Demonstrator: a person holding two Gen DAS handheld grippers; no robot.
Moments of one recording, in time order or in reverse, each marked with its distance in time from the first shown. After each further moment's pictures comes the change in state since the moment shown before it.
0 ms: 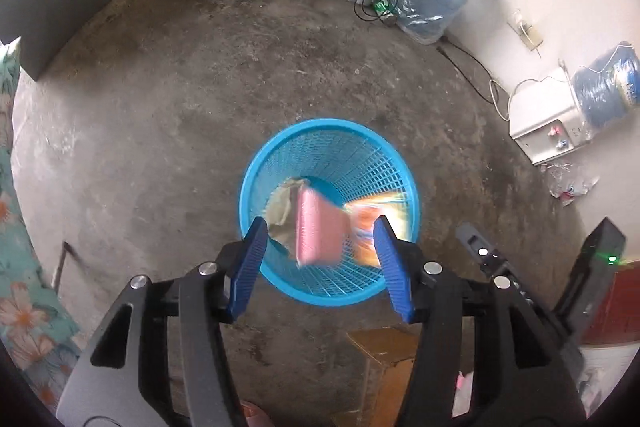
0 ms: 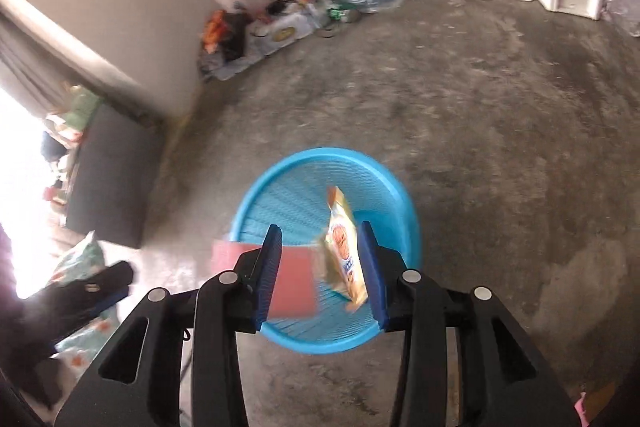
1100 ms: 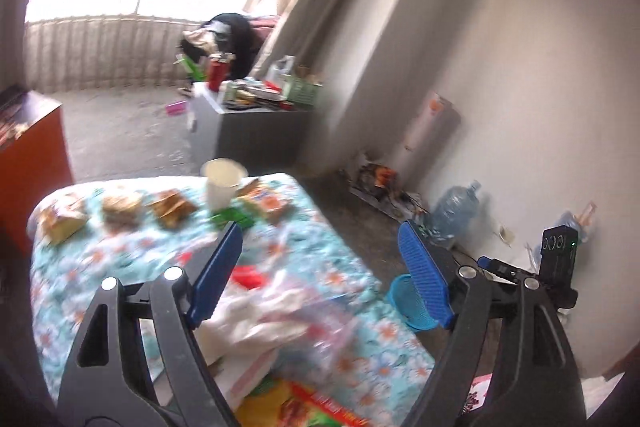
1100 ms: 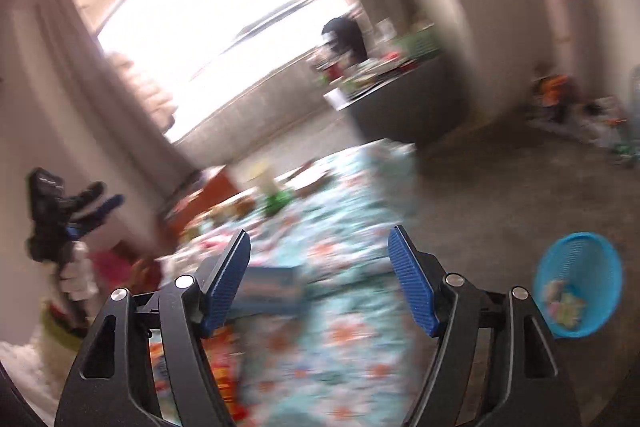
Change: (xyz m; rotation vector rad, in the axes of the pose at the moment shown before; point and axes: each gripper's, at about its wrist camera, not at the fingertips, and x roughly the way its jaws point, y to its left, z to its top) left arm -0.575 0.324 -0.347 -0.249 -0.820 0.062; right arm -0.286 0.341 -0.220 -0.799 0.152 0.762
